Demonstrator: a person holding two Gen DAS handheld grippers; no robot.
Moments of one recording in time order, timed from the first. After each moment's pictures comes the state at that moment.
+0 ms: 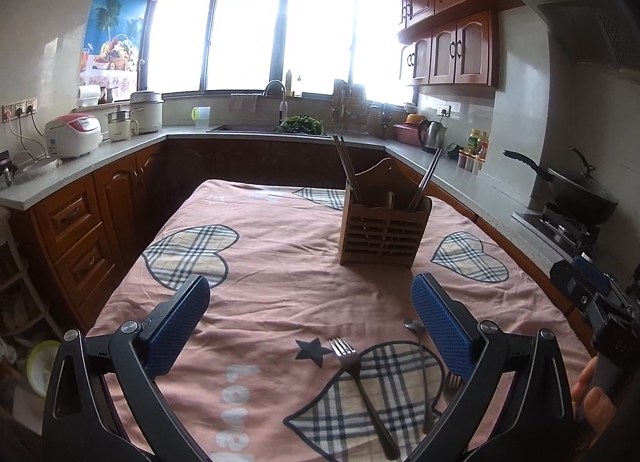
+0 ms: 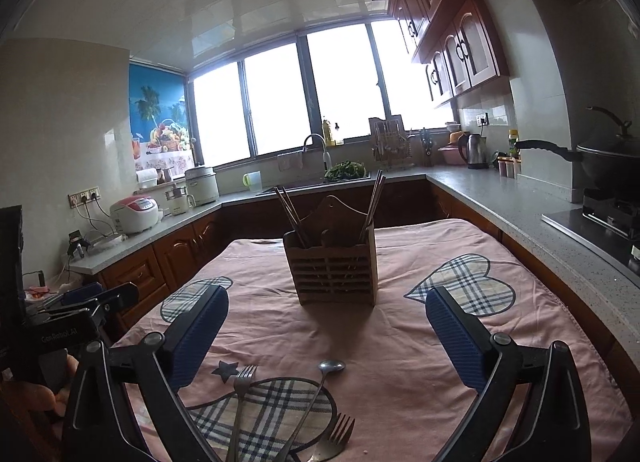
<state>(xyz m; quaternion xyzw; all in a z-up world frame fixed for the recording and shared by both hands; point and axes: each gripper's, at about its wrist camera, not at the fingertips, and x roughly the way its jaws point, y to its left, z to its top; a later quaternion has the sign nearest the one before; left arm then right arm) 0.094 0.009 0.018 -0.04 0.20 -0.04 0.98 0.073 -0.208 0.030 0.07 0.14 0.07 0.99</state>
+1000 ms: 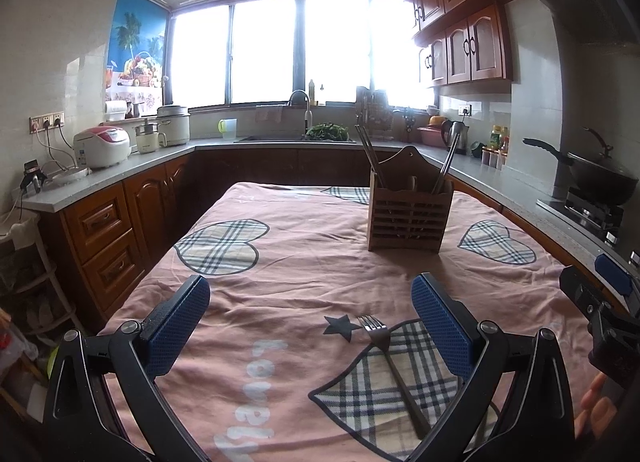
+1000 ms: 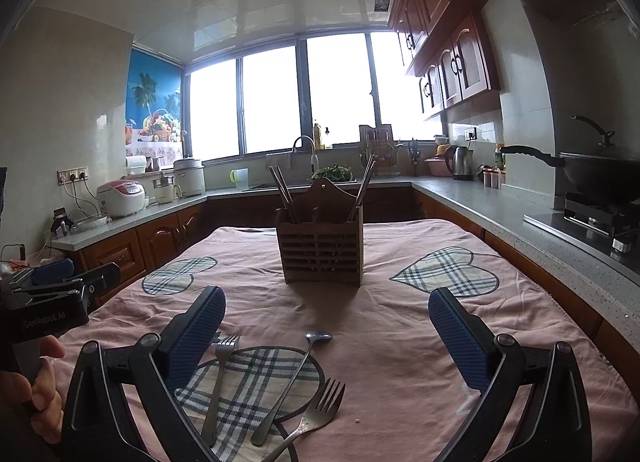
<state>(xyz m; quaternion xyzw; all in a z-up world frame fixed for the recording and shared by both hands) 0.066 0.005 -0.013 -0.01 0.17 0.01 0.98 0.045 -0.193 -0.009 0.03 0.12 0.03 0.99</state>
